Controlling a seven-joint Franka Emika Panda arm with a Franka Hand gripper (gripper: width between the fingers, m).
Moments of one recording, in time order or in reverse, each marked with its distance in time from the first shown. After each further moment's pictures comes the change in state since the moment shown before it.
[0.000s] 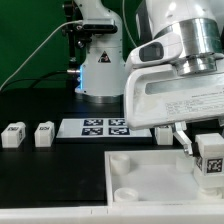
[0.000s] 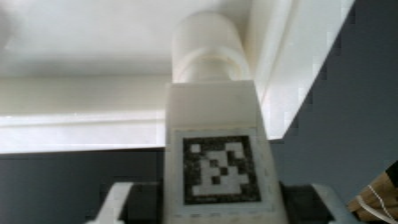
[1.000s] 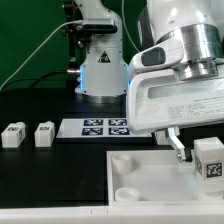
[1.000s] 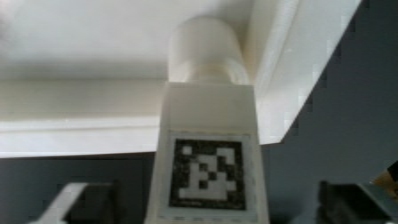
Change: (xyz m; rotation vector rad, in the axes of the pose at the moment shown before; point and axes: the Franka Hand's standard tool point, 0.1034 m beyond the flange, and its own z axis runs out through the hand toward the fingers) arm -0.001 -0.002 0.004 -0.004 0.033 -0.003
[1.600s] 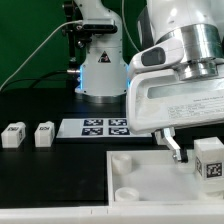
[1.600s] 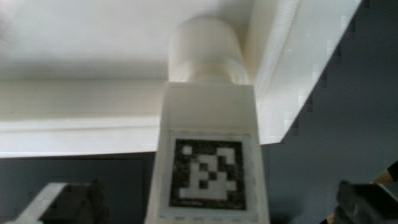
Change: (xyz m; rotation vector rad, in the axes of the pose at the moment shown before) arm 0.000 0.000 0.000 0.000 0.000 0.000
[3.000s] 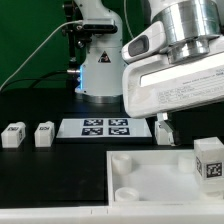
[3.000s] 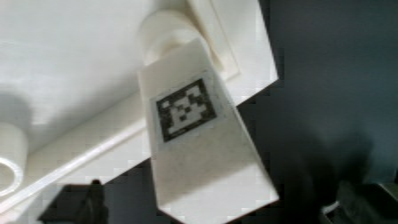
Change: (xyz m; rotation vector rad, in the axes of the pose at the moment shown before) arm 0.014 0.006 -0.022 -0.009 -0.073 0.539
